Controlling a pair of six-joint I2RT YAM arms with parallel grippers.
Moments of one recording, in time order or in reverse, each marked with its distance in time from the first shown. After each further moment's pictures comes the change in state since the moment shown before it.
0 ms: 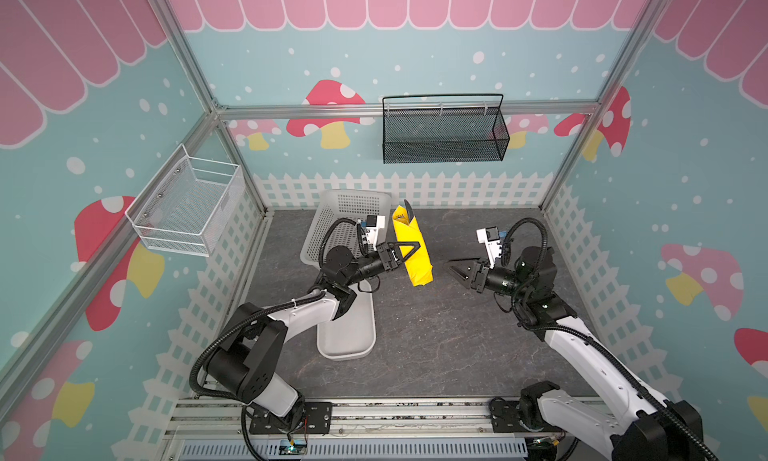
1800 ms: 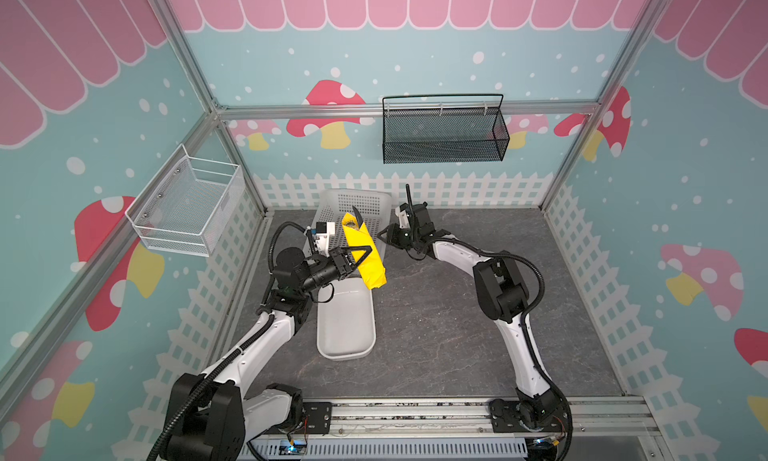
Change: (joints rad) left arm 0.295 -0.376 -0.132 -0.505 0.104 0.148; right arm 0.231 1.315 1.162 -0.291 0.409 0.112
